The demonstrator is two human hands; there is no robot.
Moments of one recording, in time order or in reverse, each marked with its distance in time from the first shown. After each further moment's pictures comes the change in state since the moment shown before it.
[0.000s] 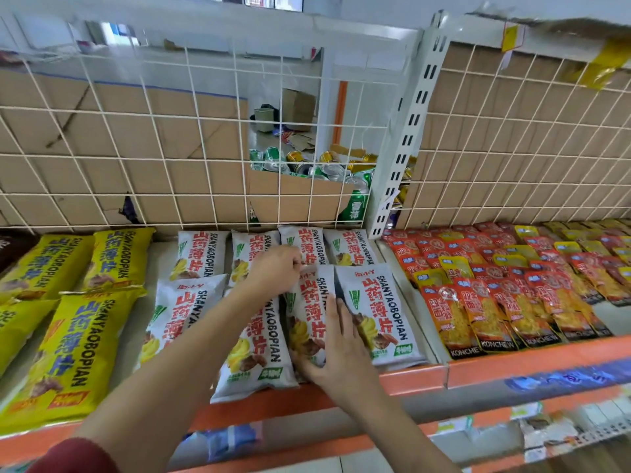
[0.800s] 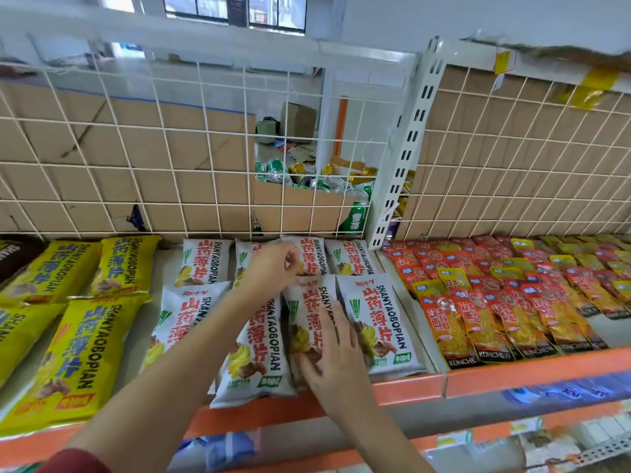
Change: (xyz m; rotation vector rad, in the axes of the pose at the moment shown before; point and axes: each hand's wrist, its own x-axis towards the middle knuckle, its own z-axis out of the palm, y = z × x) left_hand -0.005 -0.007 -0.013 -0.192 0.165 0.042; right_hand -0.005 -0.006 0.007 -0.038 0.229 -0.129
